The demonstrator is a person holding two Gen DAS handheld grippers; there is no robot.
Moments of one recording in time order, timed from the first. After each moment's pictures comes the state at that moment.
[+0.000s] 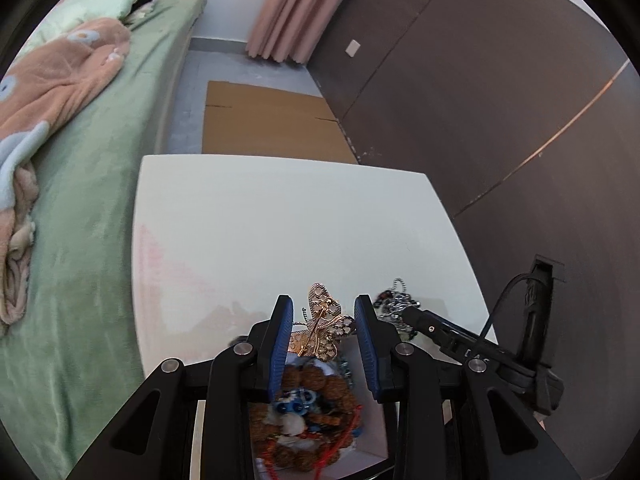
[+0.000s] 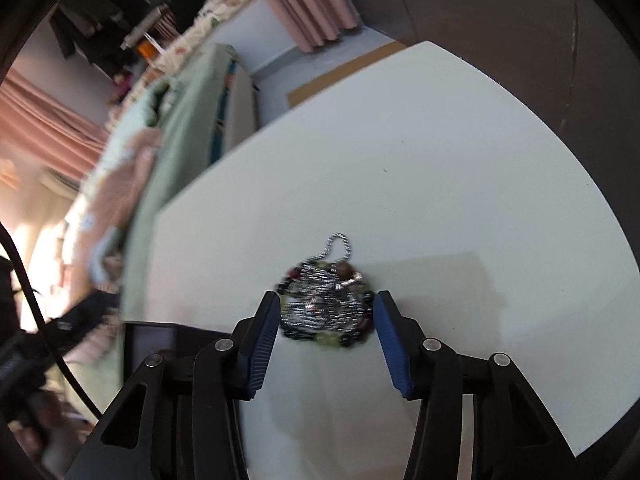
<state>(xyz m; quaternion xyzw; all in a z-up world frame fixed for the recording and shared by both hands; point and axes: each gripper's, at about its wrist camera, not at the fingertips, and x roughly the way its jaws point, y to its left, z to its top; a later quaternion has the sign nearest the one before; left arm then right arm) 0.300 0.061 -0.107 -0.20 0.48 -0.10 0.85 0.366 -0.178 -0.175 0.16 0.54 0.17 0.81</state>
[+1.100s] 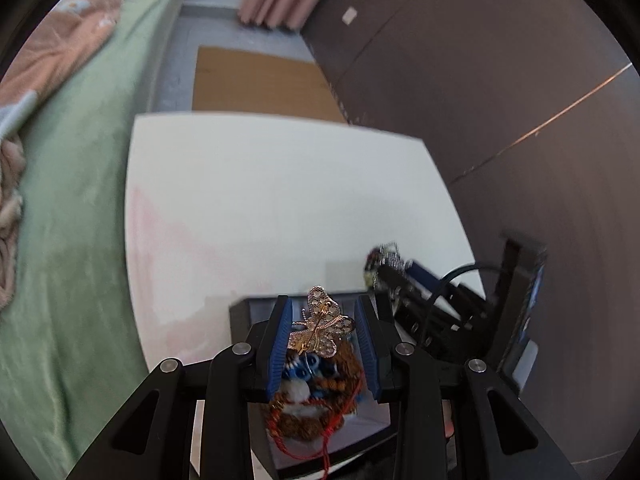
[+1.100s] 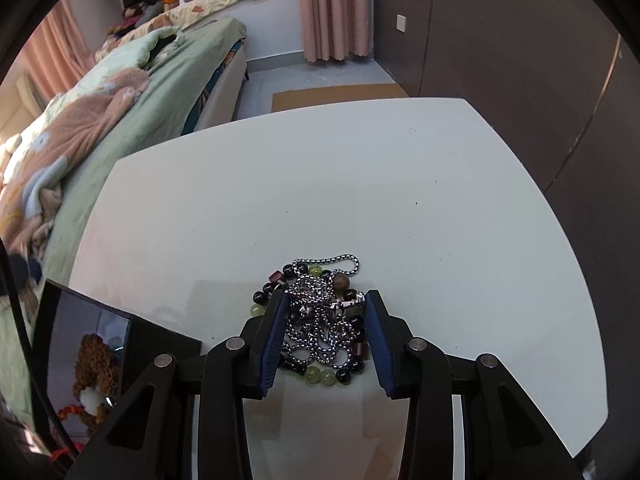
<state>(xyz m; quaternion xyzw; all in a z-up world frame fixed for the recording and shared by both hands) 0.299 0.062 -0.121 -0.21 0.54 -0.14 0.80 0.355 -0.139 -0.166 -0.02 0.49 0.13 0.86</state>
